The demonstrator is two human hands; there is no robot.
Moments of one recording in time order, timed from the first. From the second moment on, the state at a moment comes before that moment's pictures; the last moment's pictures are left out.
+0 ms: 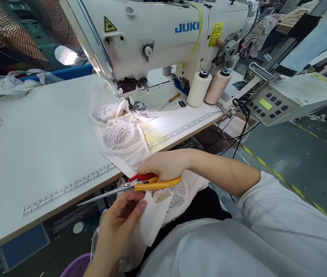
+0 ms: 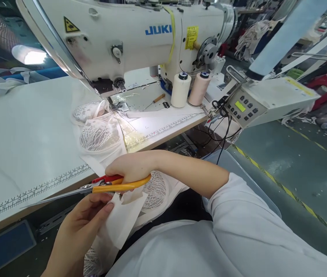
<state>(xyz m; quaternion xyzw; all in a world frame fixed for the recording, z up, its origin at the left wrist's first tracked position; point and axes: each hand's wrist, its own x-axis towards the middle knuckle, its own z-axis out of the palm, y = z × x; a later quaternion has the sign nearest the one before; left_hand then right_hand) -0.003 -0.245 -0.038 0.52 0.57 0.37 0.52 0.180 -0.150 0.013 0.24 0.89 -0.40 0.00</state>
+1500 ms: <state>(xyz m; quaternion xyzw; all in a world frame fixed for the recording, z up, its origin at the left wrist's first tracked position) -0.008 -0.241 -0.032 0.39 0.58 0.37 0.61 0.217 -0.212 -0.005 0.37 0.80 -0.46 -0.11</state>
